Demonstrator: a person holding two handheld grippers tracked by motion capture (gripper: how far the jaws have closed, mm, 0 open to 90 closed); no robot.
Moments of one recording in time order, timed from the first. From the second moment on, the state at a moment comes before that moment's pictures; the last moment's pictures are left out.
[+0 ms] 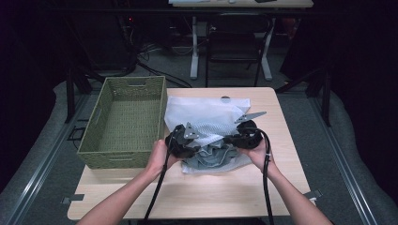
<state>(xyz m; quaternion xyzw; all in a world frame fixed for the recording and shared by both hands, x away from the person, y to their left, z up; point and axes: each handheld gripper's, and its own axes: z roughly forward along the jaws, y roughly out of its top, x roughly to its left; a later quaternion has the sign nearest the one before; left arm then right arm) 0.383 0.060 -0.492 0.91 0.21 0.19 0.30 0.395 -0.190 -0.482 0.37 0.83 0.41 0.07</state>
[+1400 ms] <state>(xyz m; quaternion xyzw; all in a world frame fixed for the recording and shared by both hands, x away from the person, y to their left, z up) 0.370 0.047 -0.498 0.87 0.25 0.16 0.39 0.391 -0.205 -0.478 0.38 0.82 0.41 0.08</state>
